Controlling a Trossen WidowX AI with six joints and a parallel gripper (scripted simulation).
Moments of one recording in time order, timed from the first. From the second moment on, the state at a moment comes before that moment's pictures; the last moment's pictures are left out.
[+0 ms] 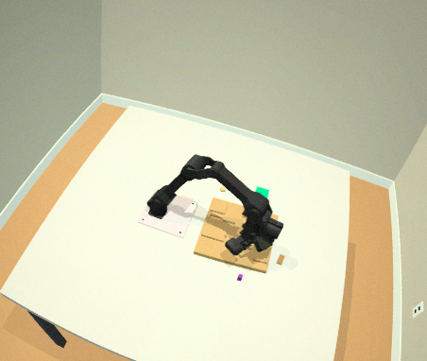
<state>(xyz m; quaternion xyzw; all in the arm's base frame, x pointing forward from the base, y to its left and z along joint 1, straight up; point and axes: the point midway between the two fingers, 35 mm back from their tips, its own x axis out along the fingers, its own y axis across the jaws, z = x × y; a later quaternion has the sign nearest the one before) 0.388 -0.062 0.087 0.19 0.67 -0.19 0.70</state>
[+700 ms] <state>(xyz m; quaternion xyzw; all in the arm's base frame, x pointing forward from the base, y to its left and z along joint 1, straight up) 0.387 -0.061 0.059 0.19 0.67 -0.19 0.69</state>
